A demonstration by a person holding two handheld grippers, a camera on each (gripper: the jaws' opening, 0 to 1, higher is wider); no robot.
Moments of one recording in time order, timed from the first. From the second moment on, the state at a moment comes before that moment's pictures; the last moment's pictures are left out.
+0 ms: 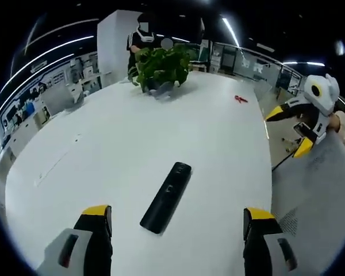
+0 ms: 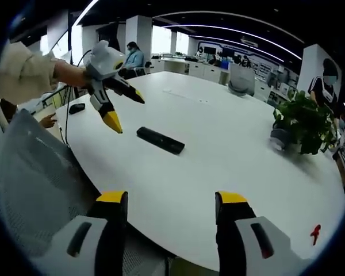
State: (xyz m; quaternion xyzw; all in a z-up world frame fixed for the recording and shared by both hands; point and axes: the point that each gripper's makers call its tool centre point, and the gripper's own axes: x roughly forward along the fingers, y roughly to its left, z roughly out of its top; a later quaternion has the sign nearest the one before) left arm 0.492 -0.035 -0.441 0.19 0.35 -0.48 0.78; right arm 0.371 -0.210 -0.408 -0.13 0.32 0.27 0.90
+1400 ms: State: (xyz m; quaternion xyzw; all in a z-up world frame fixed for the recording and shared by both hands) left arm 0.497 -0.045 -0.479 0.22 0.38 -0.50 0.74; right arm 0.382 -0.226 -0.414 -0.15 0.34 0.26 0.89
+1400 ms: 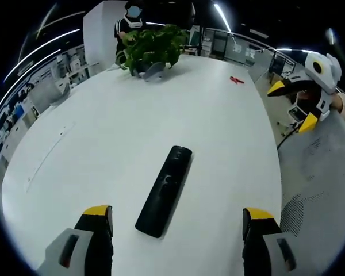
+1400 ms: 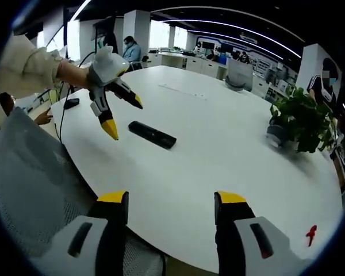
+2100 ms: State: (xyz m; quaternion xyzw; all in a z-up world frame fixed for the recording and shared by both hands) left arm 0.503 -0.050 -0.495 0.24 0.39 -0.51 0.73; right arm 0.381 -0.225 -0.415 -0.14 0.35 0.26 0.89
